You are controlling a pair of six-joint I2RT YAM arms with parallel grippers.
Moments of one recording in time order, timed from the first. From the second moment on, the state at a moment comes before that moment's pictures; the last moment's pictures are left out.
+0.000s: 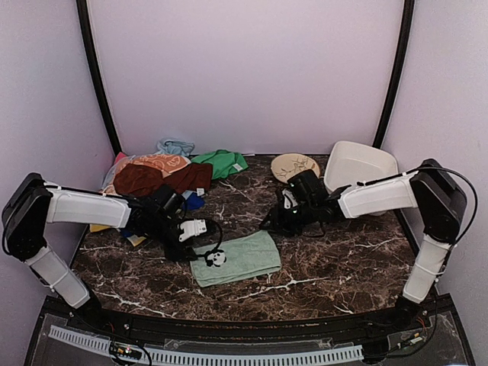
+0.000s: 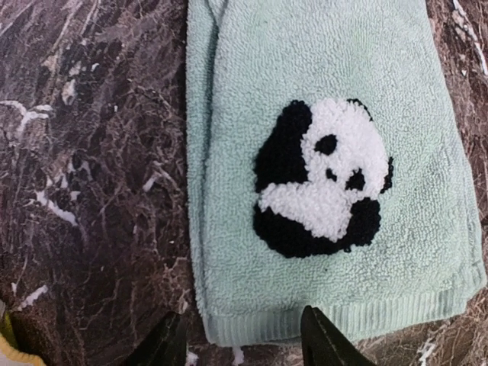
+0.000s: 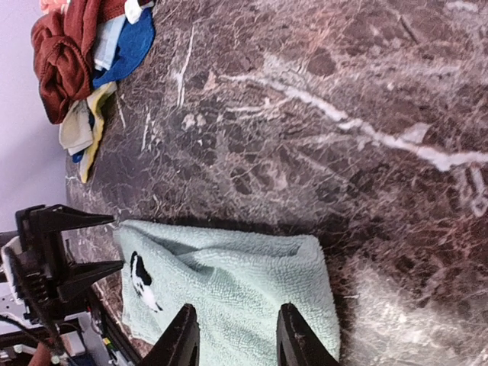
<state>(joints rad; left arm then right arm) -0.67 1.58 0.82 -0.37 0.21 0.60 0.75 1.79 1.00 -0.02 -0.37 0.85</state>
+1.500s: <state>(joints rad) -0.71 1.83 1.09 -0.16 -0.06 0.89 1.08 1.55 0.70 -0.20 -0.08 0.94</state>
